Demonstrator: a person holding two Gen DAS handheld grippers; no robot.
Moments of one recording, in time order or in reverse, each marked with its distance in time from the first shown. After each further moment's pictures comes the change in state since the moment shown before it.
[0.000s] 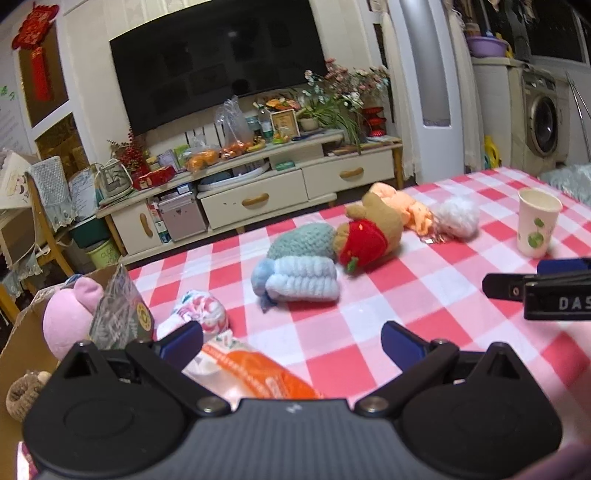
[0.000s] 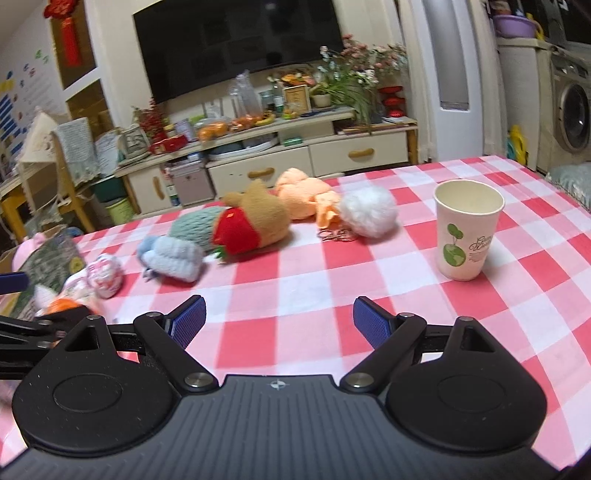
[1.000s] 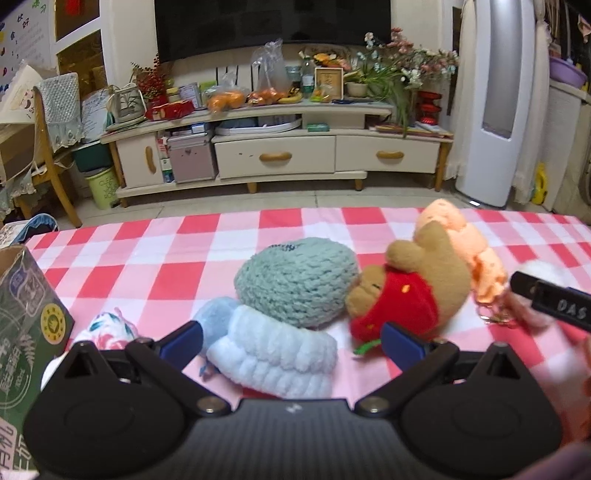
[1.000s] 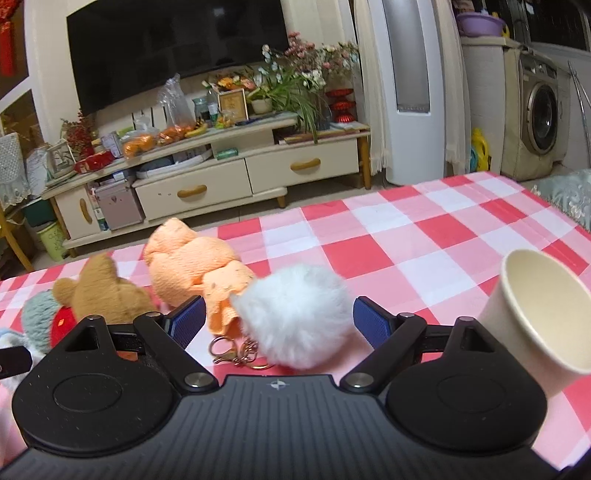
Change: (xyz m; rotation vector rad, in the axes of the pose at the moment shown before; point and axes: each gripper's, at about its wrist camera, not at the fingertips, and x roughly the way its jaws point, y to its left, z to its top) left arm 0.160 -0.011 0.058 -0.236 0.159 0.038; right arm 0.134 -0.069 0.065 0.046 -0.032 -0.181
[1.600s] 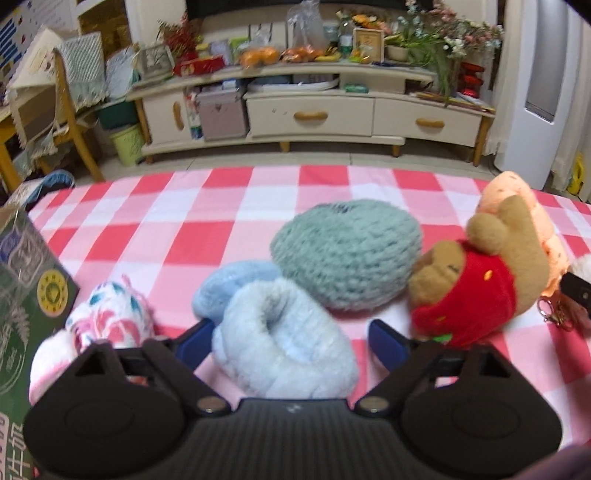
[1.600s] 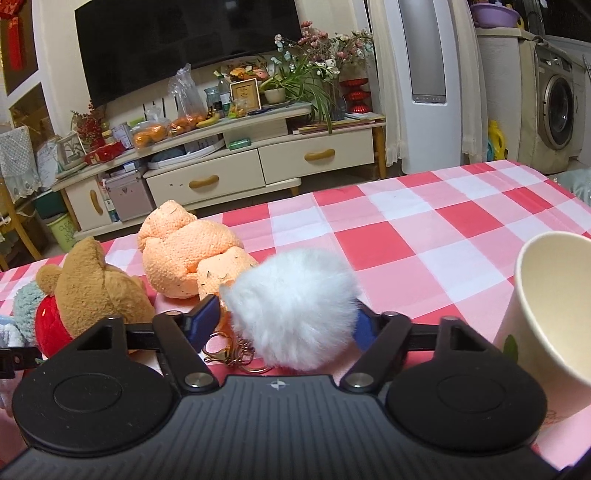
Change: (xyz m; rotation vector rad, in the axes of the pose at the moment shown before) left arm 0.037 0.017 0.000 -0.075 0.145 0.085; right arm 0.030 0.001 -0.004 -0.015 0.029 0.053
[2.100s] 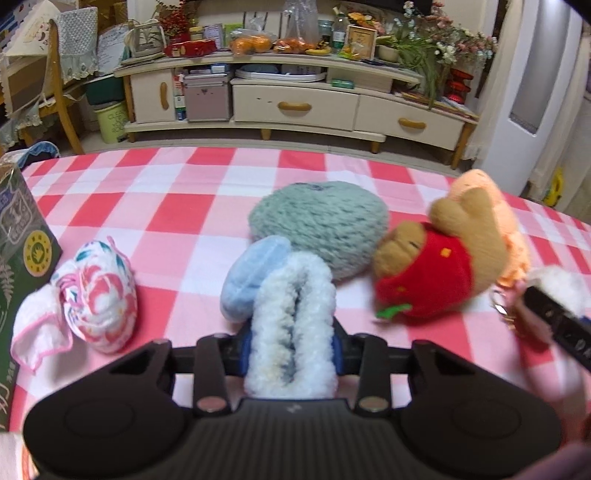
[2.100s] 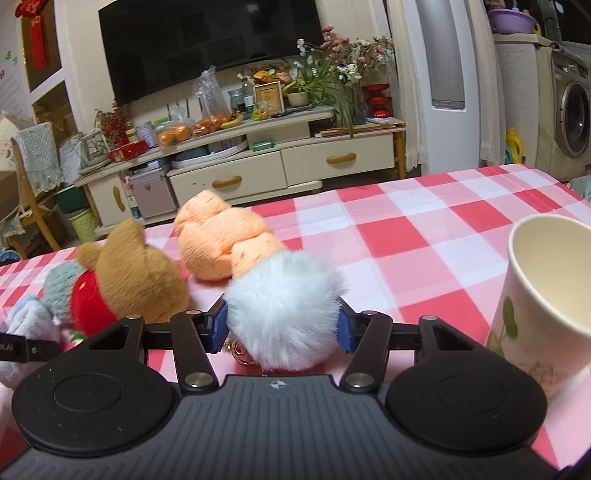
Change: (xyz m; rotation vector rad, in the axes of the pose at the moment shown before) left arm -0.021 0.002 -0.015 -0.054 0.024 -0.122; right arm -0.021 0.005 -0.013 -0.031 -0.012 0.069
